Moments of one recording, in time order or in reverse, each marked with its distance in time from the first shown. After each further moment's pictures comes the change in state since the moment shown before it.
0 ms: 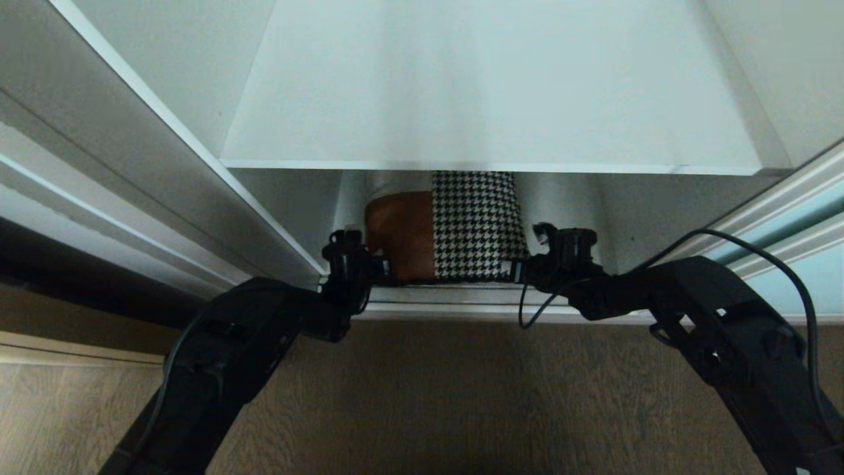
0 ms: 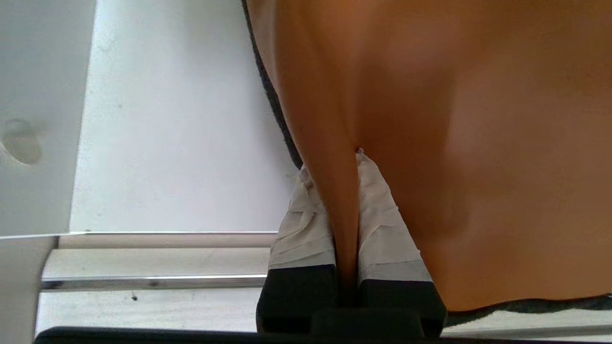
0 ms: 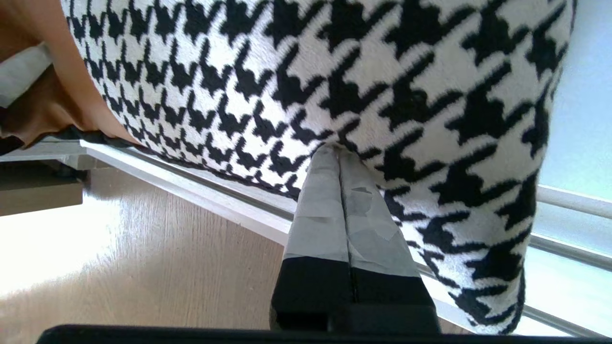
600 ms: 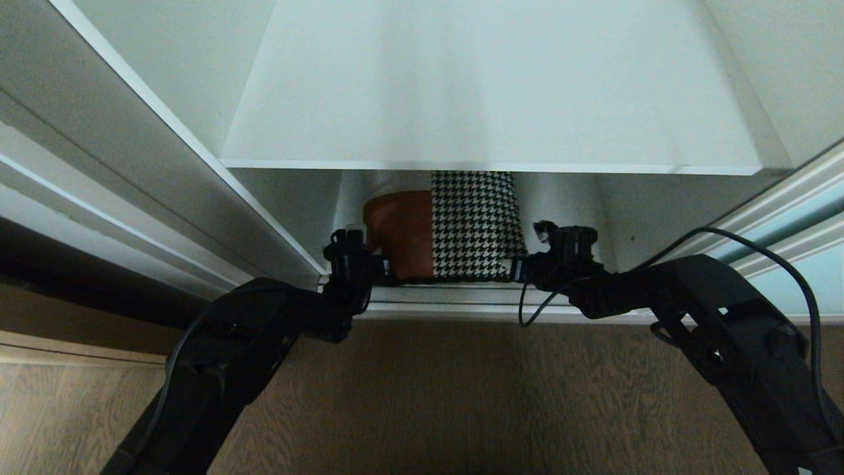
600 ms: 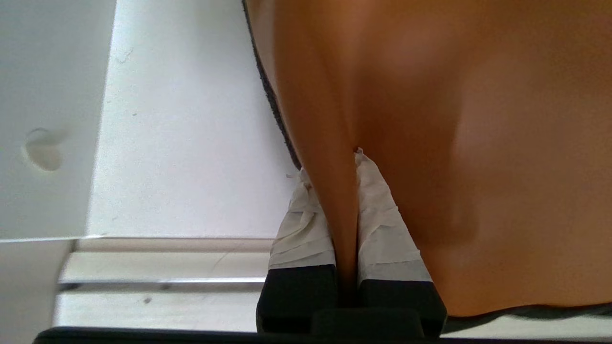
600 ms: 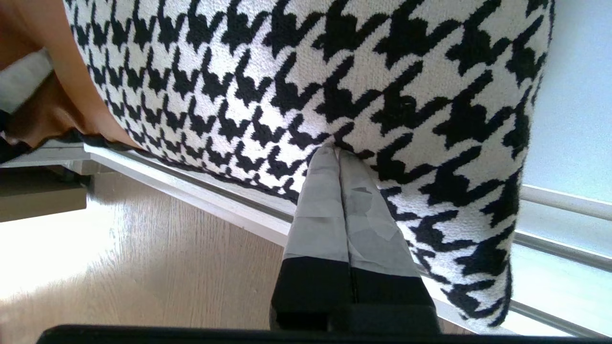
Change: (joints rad) left arm -0.011 0.004 0.000 -0.015 0.035 0.038; right arm 0.001 -0.010 0.002 0.004 -0.006 0.011
